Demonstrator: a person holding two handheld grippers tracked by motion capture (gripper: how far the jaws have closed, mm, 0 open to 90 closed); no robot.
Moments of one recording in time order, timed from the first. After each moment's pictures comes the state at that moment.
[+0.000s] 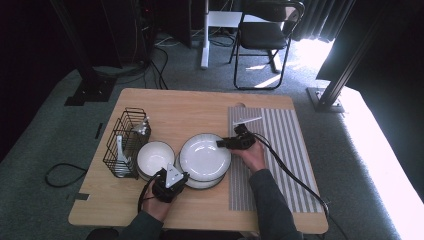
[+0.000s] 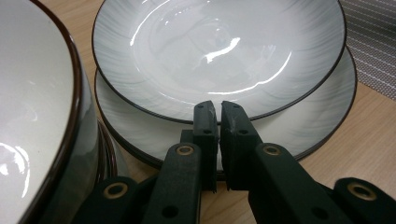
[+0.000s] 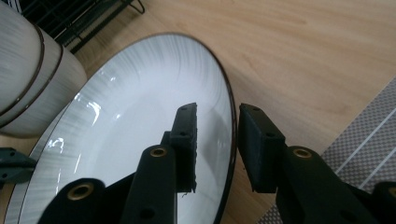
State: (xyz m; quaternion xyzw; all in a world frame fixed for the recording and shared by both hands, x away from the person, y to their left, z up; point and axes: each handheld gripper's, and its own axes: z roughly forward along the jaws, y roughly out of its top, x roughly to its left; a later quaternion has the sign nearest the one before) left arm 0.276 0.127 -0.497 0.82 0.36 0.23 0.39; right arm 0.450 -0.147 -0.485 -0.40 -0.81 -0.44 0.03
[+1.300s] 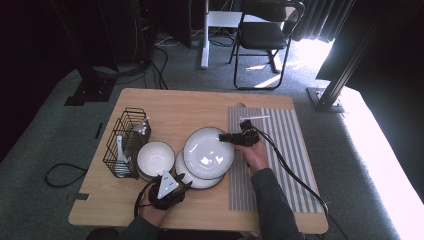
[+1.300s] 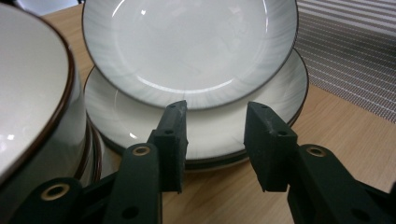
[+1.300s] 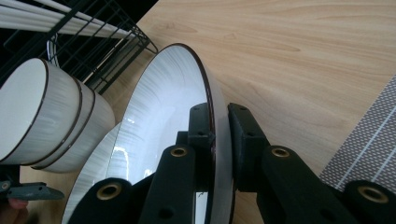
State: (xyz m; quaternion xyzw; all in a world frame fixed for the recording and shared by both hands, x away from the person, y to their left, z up) left arm 0.252 0.140 -0.503 0.80 0.32 0.24 0.45; right arm 0.445 -0.158 -0.464 -0.43 -0.75 -0.49 0.04
